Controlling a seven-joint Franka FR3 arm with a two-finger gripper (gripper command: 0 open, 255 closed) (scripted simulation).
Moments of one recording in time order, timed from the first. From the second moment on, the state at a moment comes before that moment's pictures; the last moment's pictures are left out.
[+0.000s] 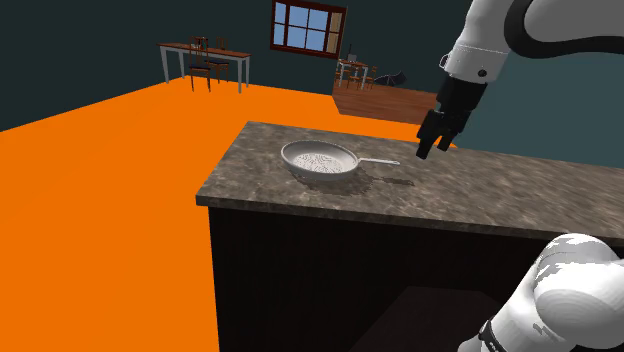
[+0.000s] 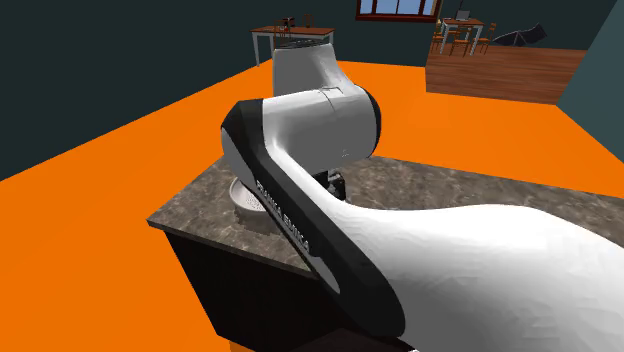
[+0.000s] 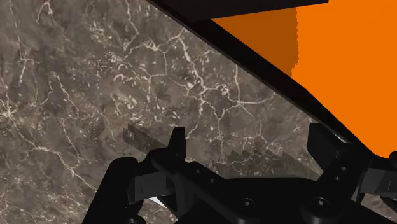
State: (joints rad) arm 0.01 -0.80 0.06 -2.32 -0.01 1.58 0.13
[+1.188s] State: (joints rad) arm -0.02 -0.10 -0.14 -1.83 0.14 1.66 -0.08
